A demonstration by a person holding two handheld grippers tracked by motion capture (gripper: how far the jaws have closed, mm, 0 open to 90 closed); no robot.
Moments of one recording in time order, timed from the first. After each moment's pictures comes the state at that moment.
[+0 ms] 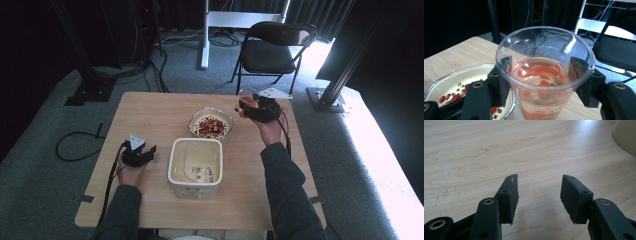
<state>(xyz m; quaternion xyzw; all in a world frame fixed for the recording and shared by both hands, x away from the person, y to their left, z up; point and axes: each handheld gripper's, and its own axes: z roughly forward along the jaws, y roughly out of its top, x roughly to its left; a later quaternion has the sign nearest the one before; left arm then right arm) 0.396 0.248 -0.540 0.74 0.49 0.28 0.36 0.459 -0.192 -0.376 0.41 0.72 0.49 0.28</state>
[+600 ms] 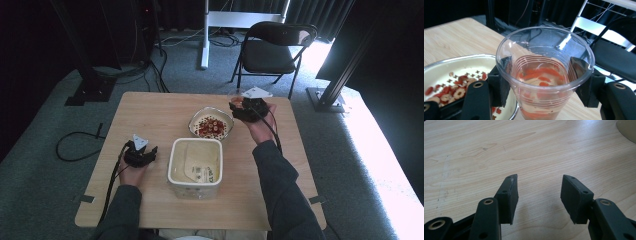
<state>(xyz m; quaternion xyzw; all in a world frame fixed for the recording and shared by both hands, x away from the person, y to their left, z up) 0.397 0.241 -0.541 0.75 0.48 0.30 0.34 0.465 -0.155 -0.378 0.37 0.76 0.42 0.33</state>
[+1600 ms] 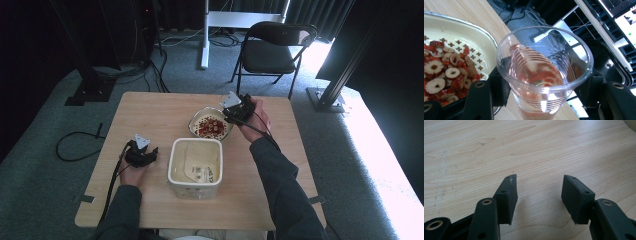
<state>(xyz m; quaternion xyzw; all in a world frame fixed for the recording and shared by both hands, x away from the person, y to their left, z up) 0.400 0.238 -0.542 0.76 0.49 0.29 0.31 0.458 -0.112 -0.381 0.25 0.82 0.25 0.45</state>
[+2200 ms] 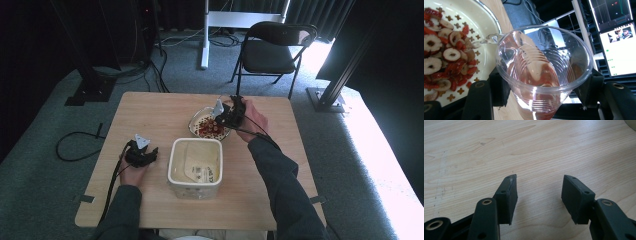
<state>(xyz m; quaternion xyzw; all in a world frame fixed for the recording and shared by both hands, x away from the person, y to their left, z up) 0.401 0.238 -0.542 0.76 0.49 0.29 0.31 0.452 -0.088 -0.390 0.15 0.84 0.14 0.51</state>
